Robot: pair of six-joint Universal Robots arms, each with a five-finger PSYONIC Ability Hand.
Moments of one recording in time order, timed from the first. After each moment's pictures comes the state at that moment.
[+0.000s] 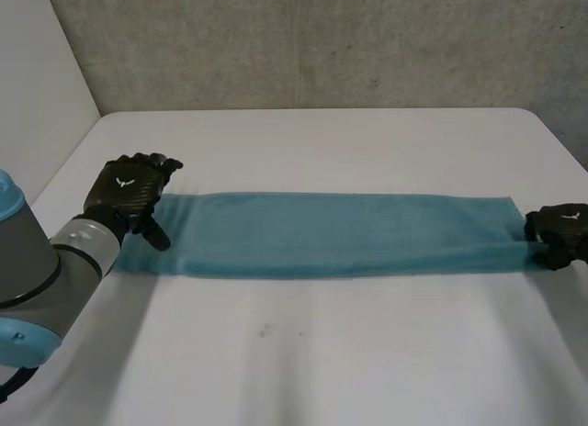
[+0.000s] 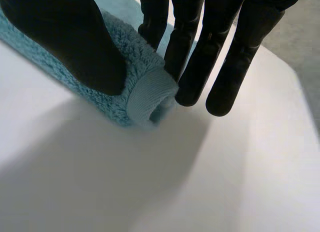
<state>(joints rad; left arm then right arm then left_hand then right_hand) 4.50 -1.89 -1.76 3.49 -1.39 3.42 1.35 -1.00 1.56 -0.05 1.16 2.53 0.20 0.21 0.22 0.21 0.05 0.94 1.18 1.17 1.19 0.96</state>
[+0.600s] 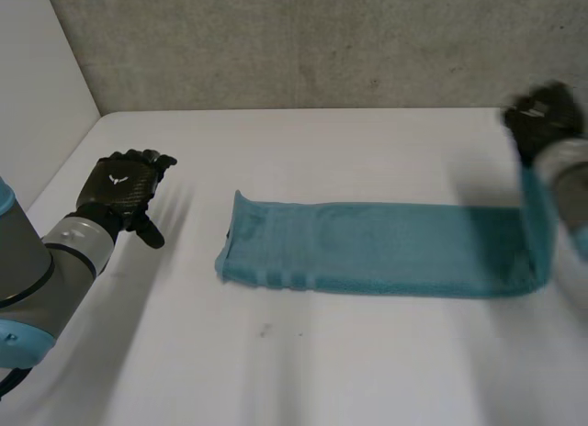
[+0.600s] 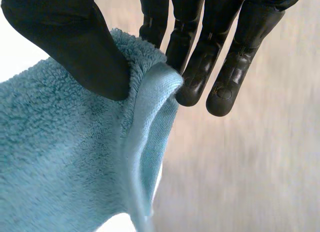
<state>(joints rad) 4.51 -1.86 -1.77 3.49 -1.40 3.43 1.65 -1.06 1.30 -0.20 1.49 2.27 0.20 0.21 0.22 0.21 0.05 0.95 1.18 1.19 1.19 0.98</state>
